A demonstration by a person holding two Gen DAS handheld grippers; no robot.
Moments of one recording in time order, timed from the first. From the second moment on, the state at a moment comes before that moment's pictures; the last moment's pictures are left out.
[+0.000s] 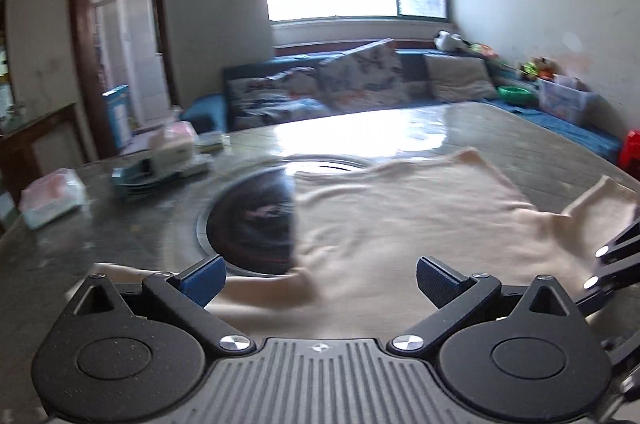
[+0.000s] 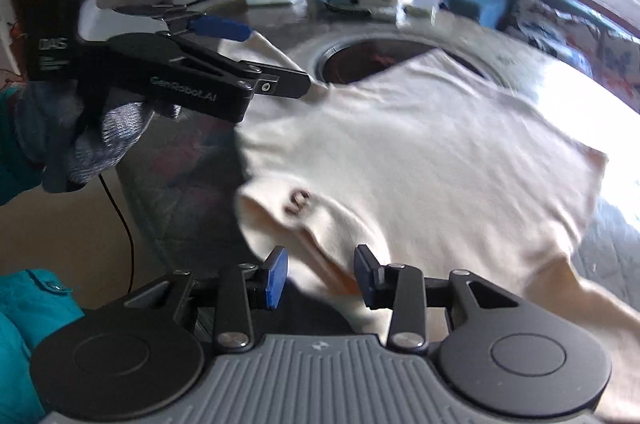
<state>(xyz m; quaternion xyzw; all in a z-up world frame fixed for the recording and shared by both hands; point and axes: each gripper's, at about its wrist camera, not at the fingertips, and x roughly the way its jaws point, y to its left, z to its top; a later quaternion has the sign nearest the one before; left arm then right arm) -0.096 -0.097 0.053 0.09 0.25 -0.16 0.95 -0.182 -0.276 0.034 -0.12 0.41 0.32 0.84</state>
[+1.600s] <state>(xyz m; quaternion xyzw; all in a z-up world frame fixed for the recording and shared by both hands) -0.106 -0.205 0.022 0.18 0.29 -0.26 0.90 -0.190 -0.531 0.022 0.07 0.36 -0.08 0.93</state>
